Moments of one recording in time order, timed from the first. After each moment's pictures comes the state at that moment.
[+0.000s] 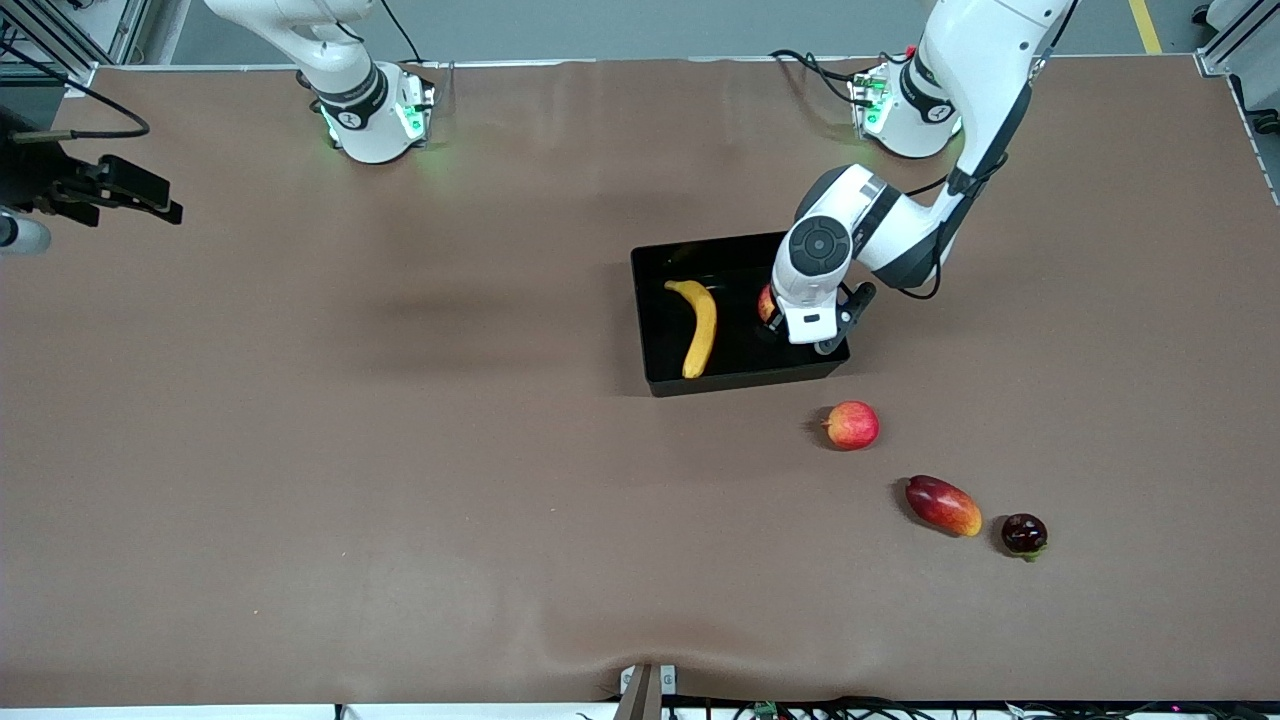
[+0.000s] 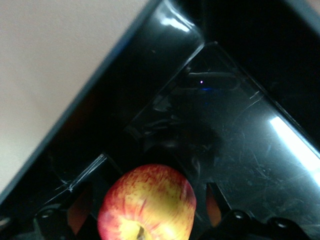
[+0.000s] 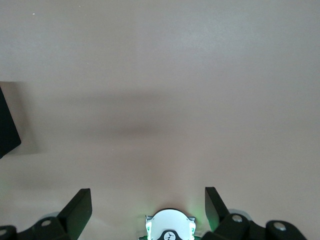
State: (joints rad) left arm -0.24 0.40 -0.37 -2.18 0.14 2.32 -1.60; right arm -0.01 -0.05 -0.02 -1.56 0.06 1.35 -0.01
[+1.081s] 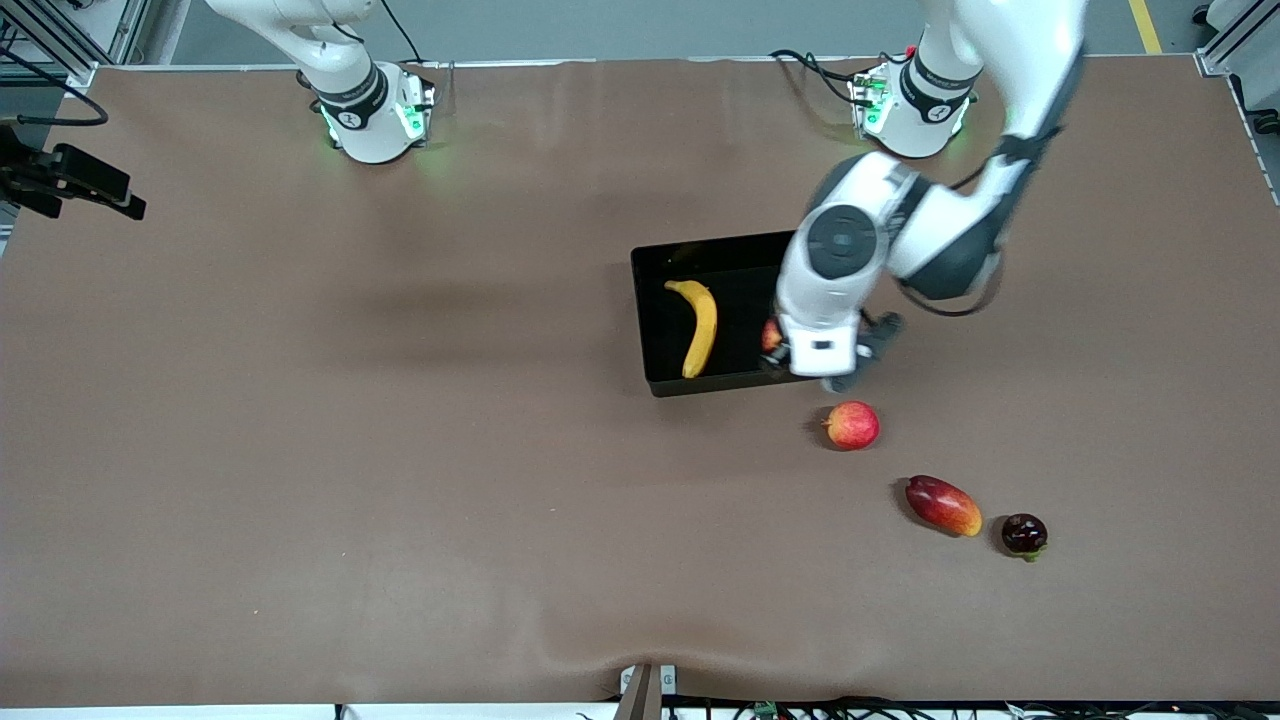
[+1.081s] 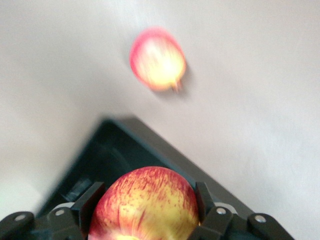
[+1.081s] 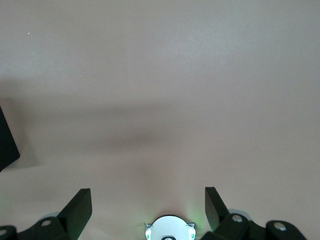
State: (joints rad) left arm -0.18 0.35 -0.36 -1.77 0.17 1.97 -1.35; right arm -0.06 -0.07 -0.03 -1.56 0.06 1.37 -0.01
